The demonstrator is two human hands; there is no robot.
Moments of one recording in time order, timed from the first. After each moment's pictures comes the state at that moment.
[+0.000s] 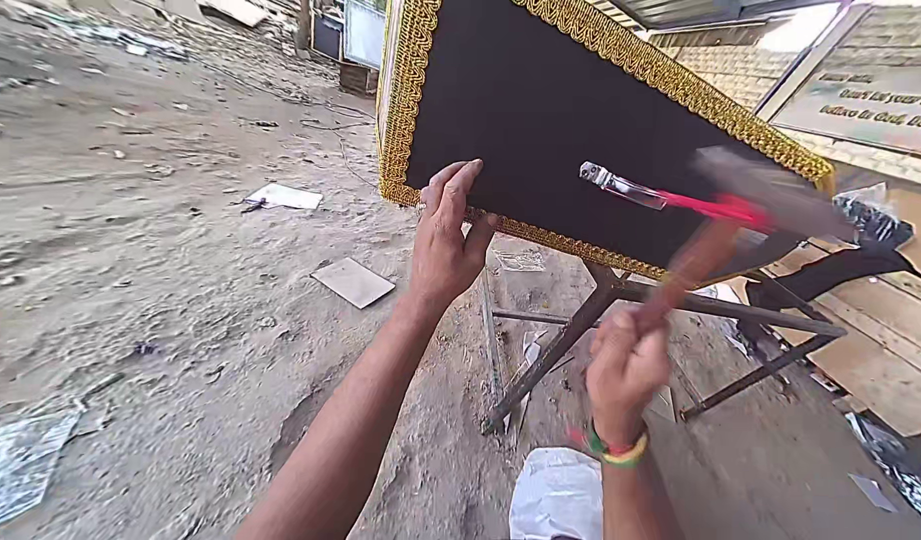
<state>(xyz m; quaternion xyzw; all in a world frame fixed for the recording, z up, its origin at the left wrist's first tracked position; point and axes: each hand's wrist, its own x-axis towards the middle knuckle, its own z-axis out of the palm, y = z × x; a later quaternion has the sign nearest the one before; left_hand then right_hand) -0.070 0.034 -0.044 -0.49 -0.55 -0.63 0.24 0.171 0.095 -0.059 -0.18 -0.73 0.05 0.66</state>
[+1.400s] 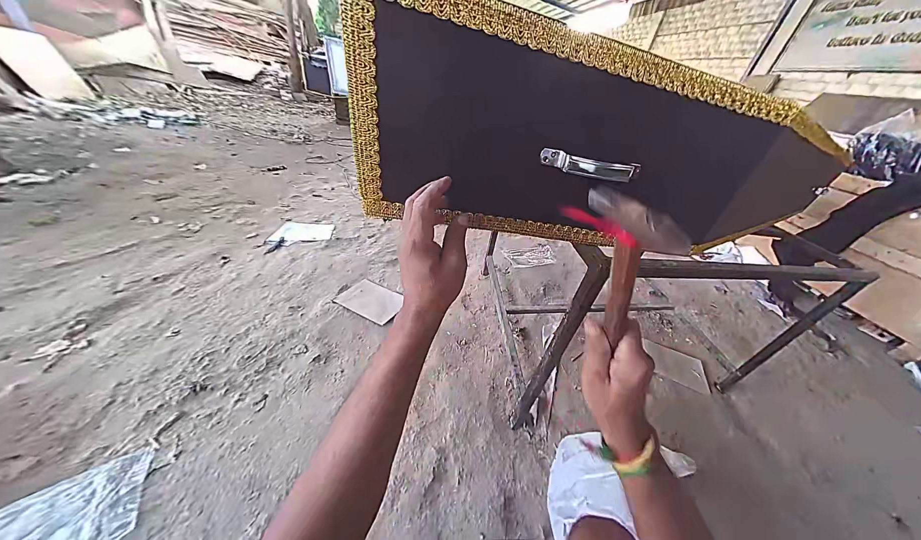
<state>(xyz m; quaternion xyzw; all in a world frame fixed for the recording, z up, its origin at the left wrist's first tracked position) -0.055 0.026 -0.041 -0.47 -0.54 -0.67 0.20 0.198 0.085 -0.093 -0.27 -0.76 0.05 0.59</state>
